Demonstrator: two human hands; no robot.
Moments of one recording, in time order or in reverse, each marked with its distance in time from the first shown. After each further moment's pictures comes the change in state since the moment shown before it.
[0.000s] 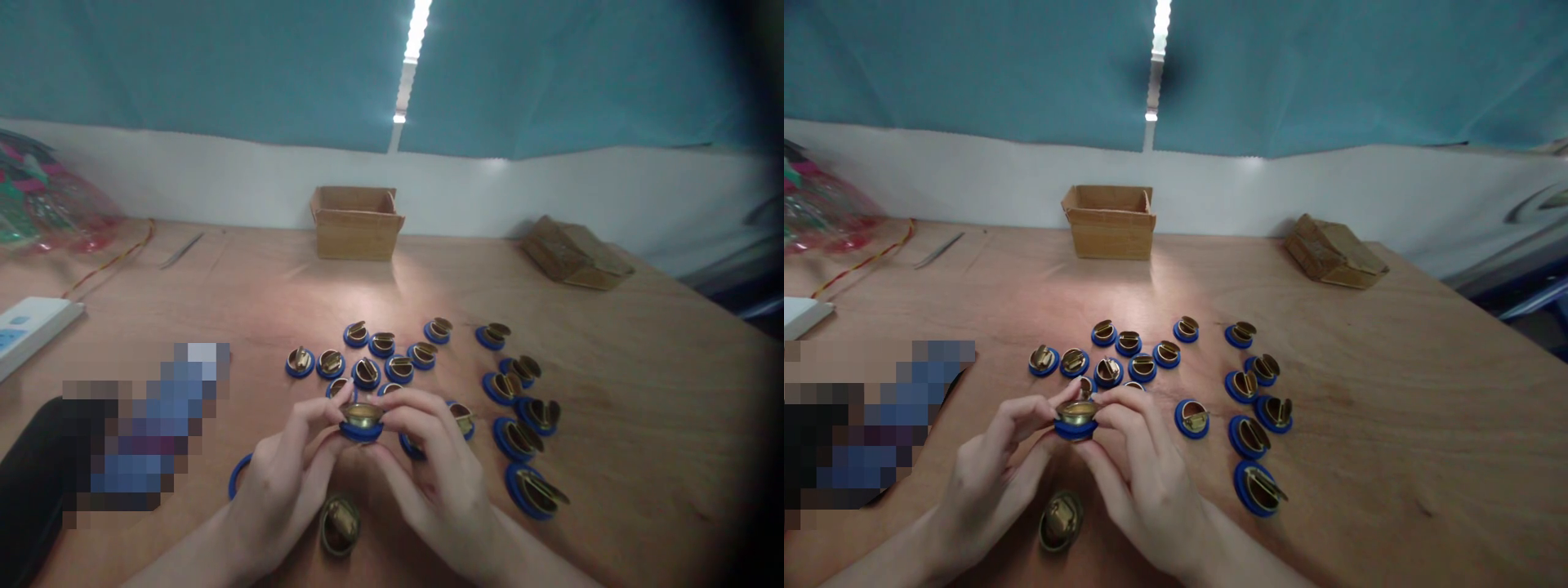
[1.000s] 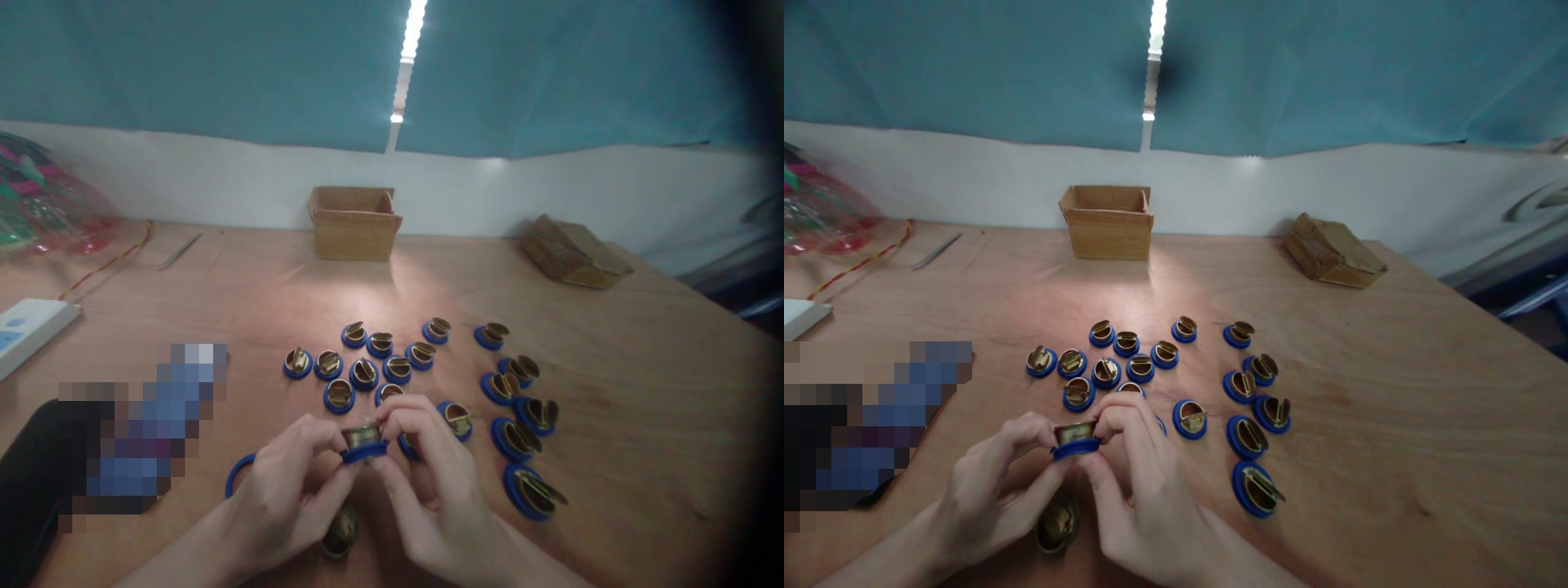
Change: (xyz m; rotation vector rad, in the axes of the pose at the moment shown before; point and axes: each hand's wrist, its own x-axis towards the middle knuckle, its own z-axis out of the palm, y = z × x) left_hand 0.003 0.002 -0.003 0.086 -0.044 0.244; right_hand 0.001 -0.006 -0.004 0.185 -0.072 0.127
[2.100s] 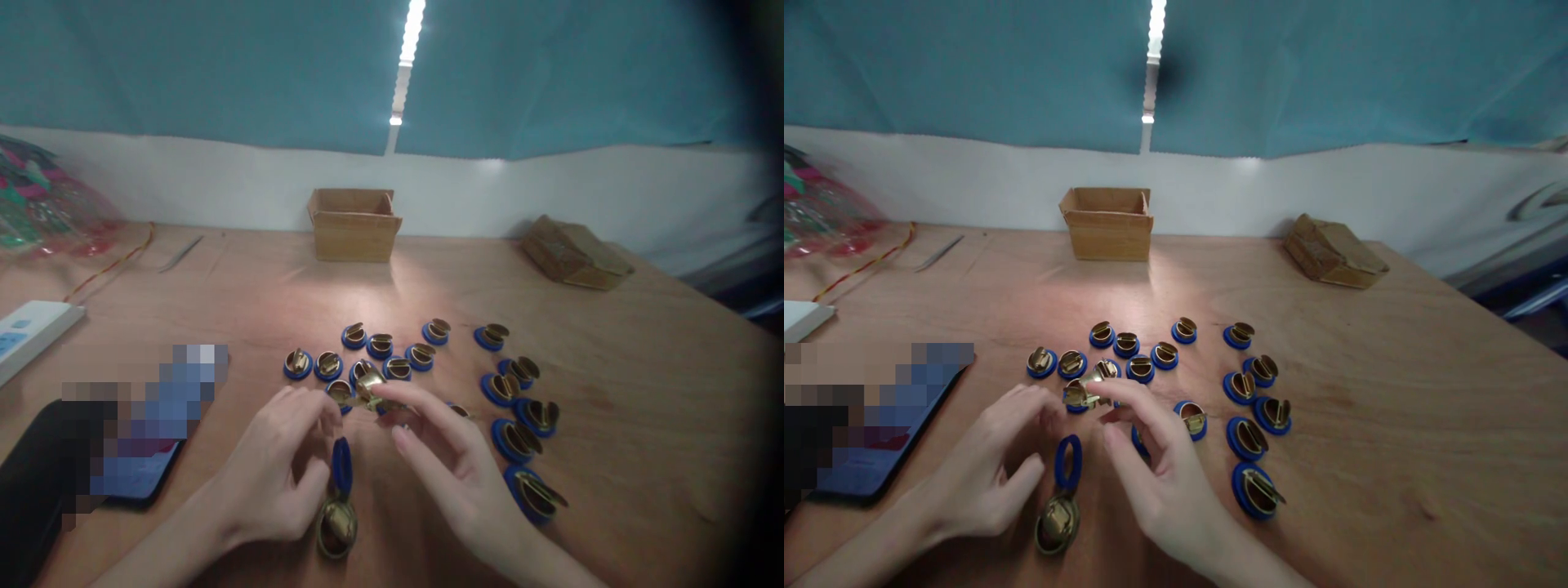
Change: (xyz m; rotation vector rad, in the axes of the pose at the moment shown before) left_hand 0.023 0.000 -0.023 0.085 -0.263 -0.209; right_hand 0.010 -0.002 -0.016 0.274 -0.041 0.286
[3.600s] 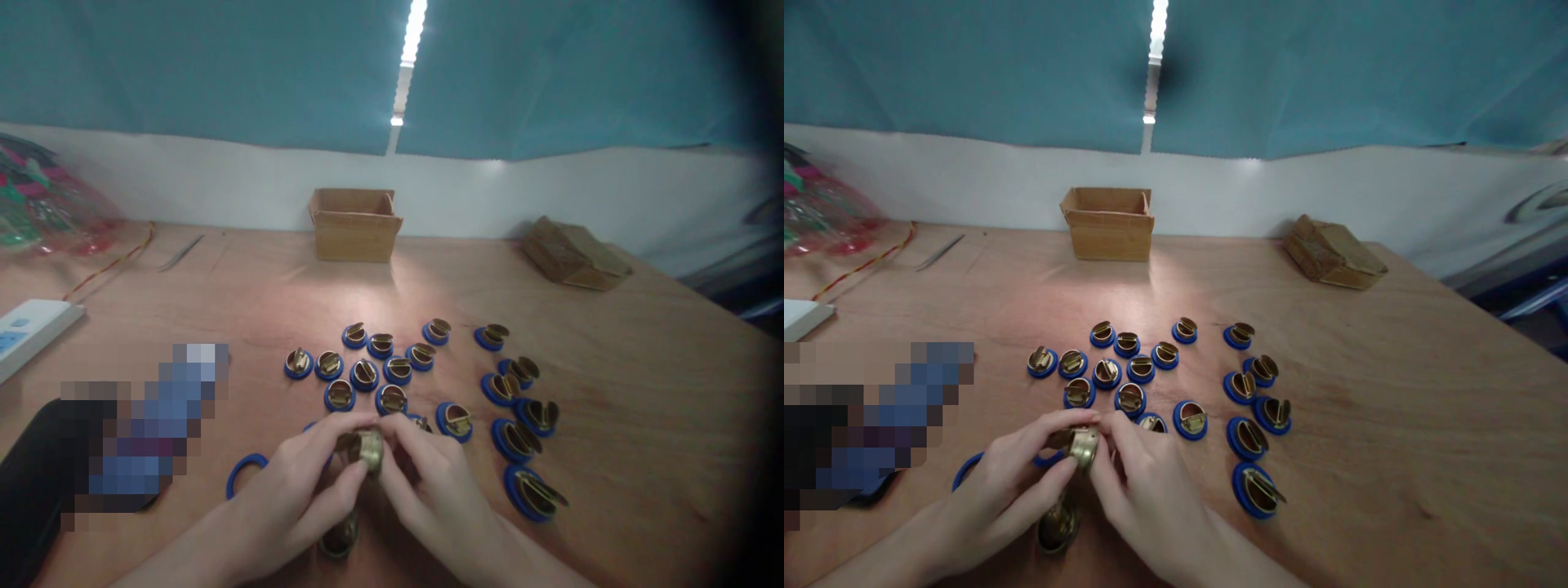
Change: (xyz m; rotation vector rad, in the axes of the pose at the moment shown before) left_hand -0.014 0.005 0.021 -0.294 -0.072 0.009; right_hand -0.011 0.016 0.012 -0.405 -0.120 -0.035
